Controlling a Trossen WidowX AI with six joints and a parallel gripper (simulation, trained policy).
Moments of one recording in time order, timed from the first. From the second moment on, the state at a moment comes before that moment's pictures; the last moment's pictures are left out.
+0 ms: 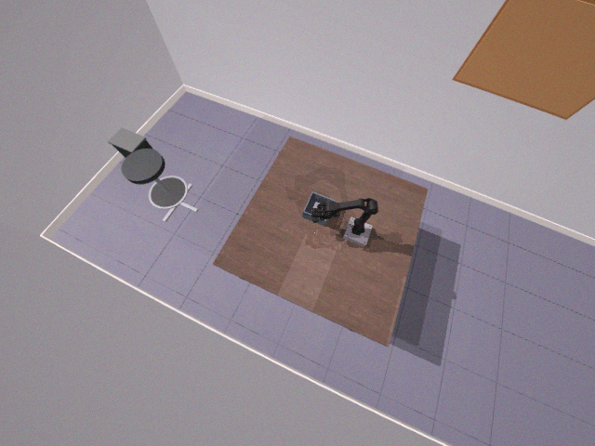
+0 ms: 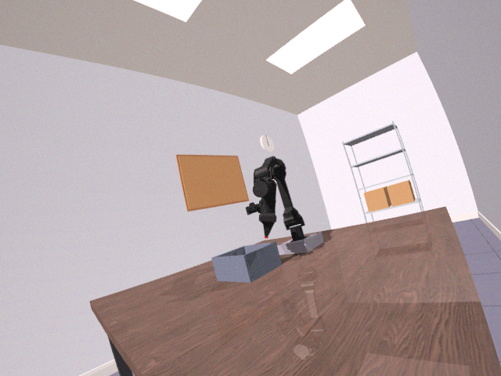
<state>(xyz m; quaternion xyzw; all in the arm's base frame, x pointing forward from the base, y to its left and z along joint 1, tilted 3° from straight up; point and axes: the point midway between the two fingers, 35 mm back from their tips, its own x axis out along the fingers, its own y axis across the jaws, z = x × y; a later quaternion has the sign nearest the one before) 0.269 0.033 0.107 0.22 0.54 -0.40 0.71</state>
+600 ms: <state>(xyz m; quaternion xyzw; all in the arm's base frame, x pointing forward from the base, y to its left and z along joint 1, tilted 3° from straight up) 0.311 -0.038 0.093 0.24 0.52 -0.41 0.71</state>
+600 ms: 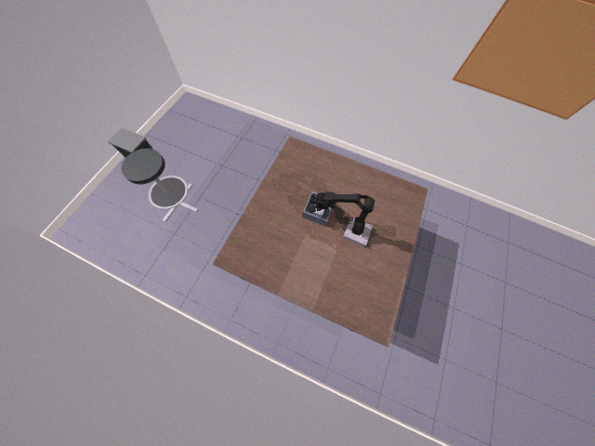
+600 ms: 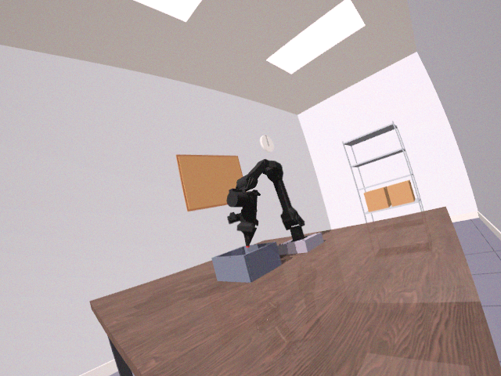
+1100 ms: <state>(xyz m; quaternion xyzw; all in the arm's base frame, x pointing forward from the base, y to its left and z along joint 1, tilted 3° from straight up) 0.324 -0.060 0.054 0.23 0.57 -0.36 0.70</state>
